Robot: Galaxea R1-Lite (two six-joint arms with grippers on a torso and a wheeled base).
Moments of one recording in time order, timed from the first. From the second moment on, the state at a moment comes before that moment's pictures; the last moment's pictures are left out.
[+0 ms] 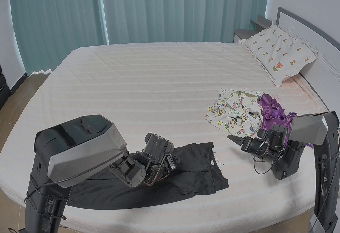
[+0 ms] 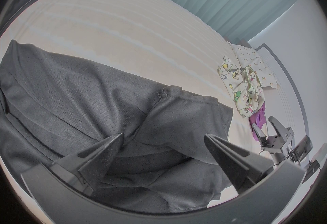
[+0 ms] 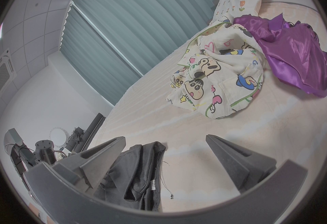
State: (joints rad) left arm -0.62 2.45 -1.15 -0.48 0.14 -0.90; right arm 0.12 2.51 -0.75 -1.46 0.38 0.55
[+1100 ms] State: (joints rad) left arm -0.51 2.27 -0.99 -0.48 0.15 -0.93; right arm 0.12 2.52 -0.75 -1.46 0.38 0.55
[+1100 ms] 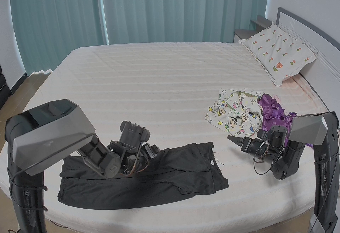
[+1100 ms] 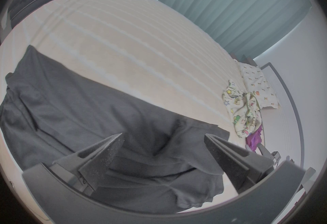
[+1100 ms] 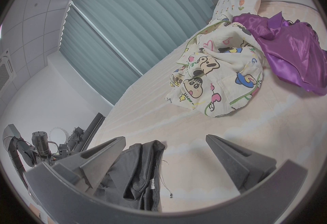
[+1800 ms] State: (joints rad) left arm -0.23 2.10 -0.63 -0.59 -0.04 -0.92; right arm 0.12 2.52 -0.75 -1.46 0.38 0.55
